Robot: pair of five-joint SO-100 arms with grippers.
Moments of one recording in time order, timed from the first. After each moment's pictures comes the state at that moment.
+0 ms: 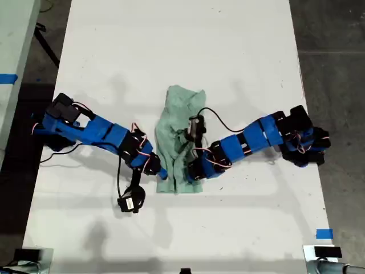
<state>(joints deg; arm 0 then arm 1) 17.2 55.1 55.5 82.8 -8.6 -19.6 64.1 84.0 41.7 -3.6</state>
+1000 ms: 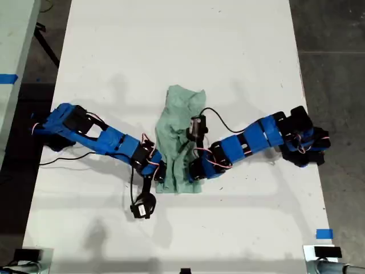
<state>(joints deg) 19.3 39.0 45.3 75.8 -9.5 -21.8 64.1 83.8 42.7 -0.4</state>
